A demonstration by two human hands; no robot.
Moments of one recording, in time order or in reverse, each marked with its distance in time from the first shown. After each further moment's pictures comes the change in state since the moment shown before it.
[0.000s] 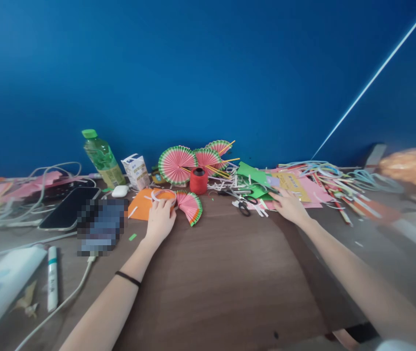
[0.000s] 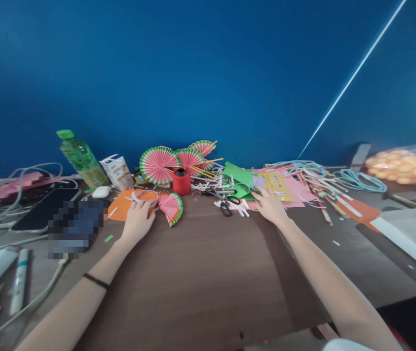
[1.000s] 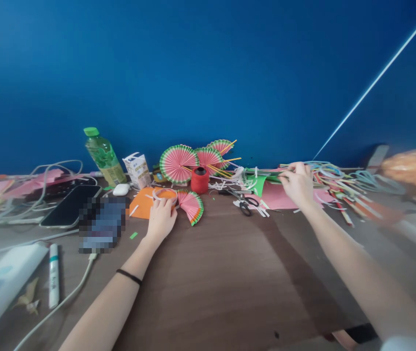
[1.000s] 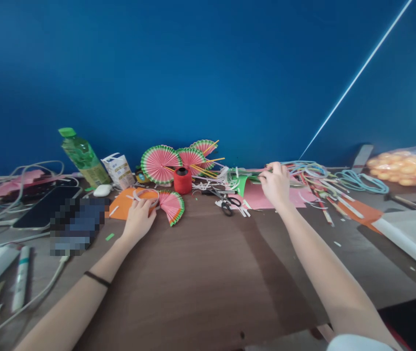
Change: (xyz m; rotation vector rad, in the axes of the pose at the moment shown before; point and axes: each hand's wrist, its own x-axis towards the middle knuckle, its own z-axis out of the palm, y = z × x) left_hand 0.000 0.000 -0.001 -0.014 -0.011 0.002; right_hand 0.045 -0.004 -0.057 0.096 0.364 0.201
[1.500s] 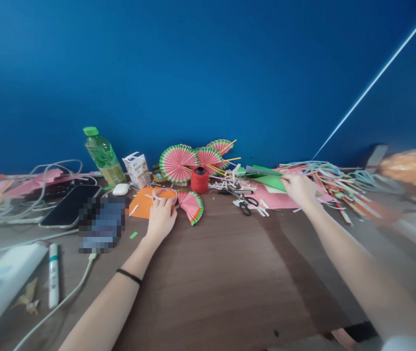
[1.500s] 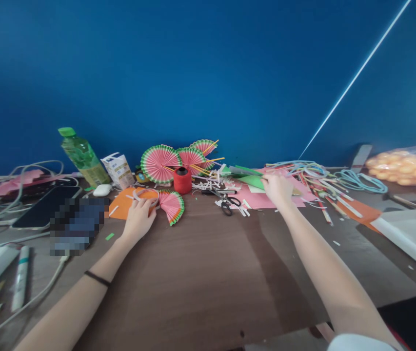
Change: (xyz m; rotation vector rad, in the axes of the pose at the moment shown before) left_hand 0.000 -0.001 0.002 -0.005 0.013 0.007; right_hand -0.004 0.018 0.014 -0.009 -0.194 0.149
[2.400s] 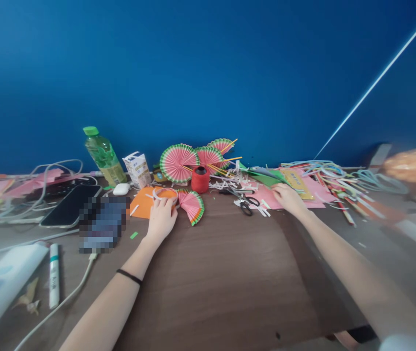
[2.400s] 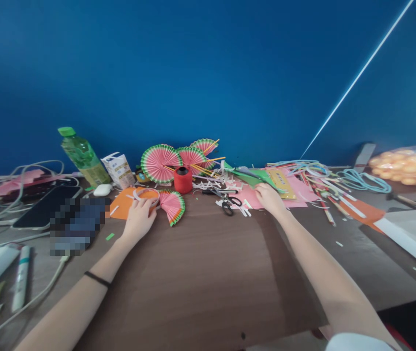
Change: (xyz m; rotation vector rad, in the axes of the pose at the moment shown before) left_hand 0.000 0.000 0.000 -0.003 -0.011 -0.008; right_hand -0.020 0.012 0.046 0.241 -0.125 -0.297
